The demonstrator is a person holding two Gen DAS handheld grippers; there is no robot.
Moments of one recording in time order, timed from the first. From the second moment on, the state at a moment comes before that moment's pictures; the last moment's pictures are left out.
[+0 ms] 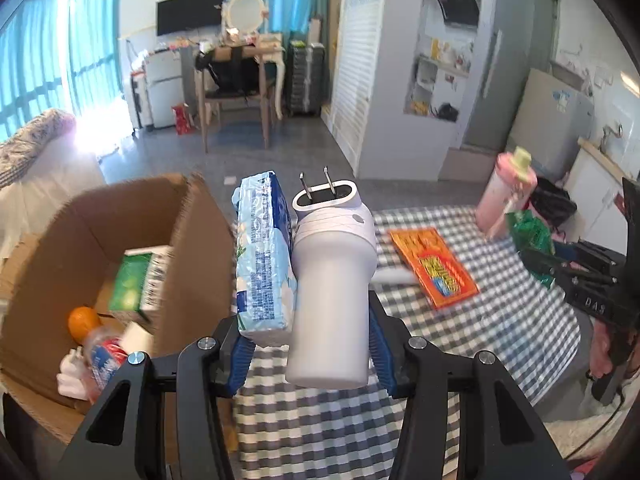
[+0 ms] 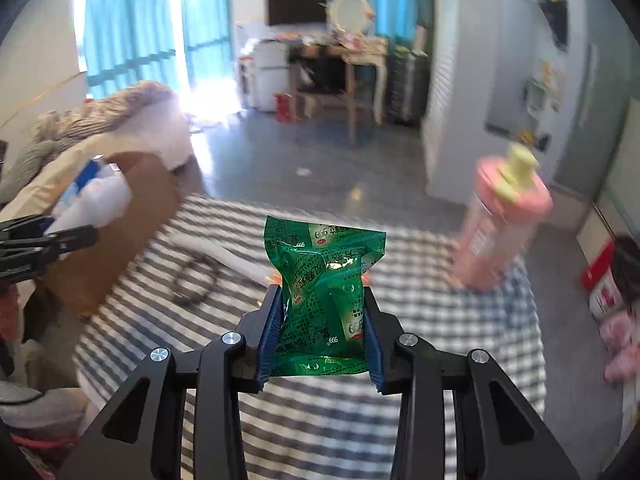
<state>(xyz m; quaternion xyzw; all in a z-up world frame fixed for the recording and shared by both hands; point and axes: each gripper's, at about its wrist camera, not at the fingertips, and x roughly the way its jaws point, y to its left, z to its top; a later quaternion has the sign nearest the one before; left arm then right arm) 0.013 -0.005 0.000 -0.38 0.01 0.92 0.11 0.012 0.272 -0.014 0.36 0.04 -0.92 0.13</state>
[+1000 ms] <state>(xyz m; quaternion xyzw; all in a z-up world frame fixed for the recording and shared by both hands) 0.027 -0.201 -0.022 -0.38 -0.04 0.92 -0.08 -0.060 -0.042 -0.001 0.29 0.12 -0.88 0.37</state>
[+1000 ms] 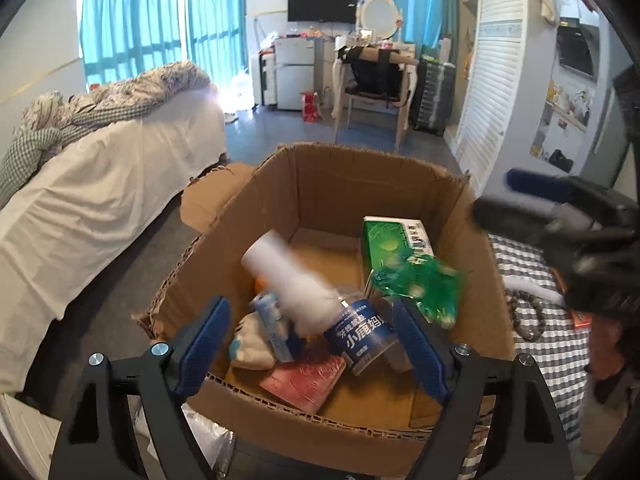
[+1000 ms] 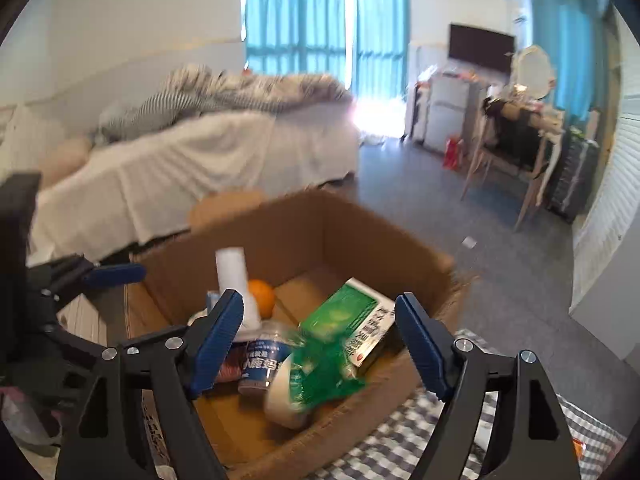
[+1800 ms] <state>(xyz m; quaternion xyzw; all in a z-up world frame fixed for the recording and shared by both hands) 0.001 -0.015 -0.019 -0.39 -0.01 0.92 0.08 -0.103 0.254 -0.124 0.47 0.03 -0.87 0.11</state>
